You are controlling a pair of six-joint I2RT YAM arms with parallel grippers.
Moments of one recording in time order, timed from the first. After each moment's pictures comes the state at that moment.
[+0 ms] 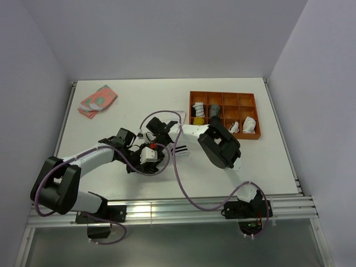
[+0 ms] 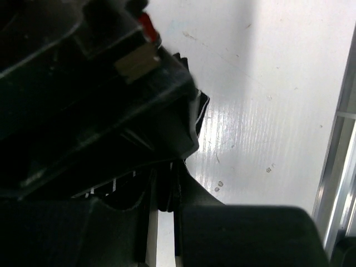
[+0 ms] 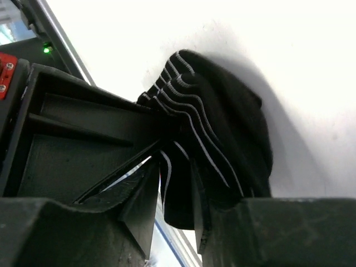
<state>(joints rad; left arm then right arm) -0.43 1.38 0.64 -0.52 0.60 0.94 0.86 2.26 1.59 -0.56 -0.79 0.34</state>
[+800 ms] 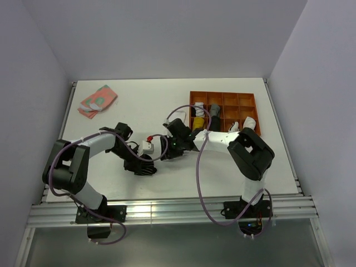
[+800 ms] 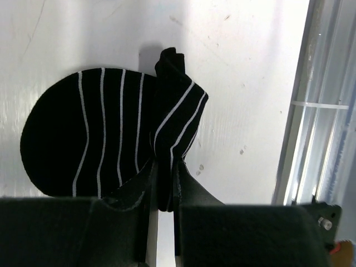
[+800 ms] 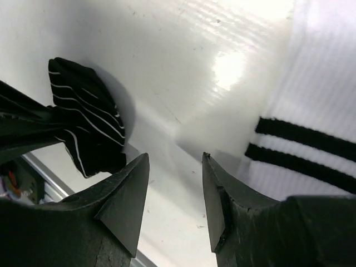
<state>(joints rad) -0.32 1.59 0.81 -0.78 0.73 1.02 0.81 1.83 1.09 -0.21 -0.27 0.56</state>
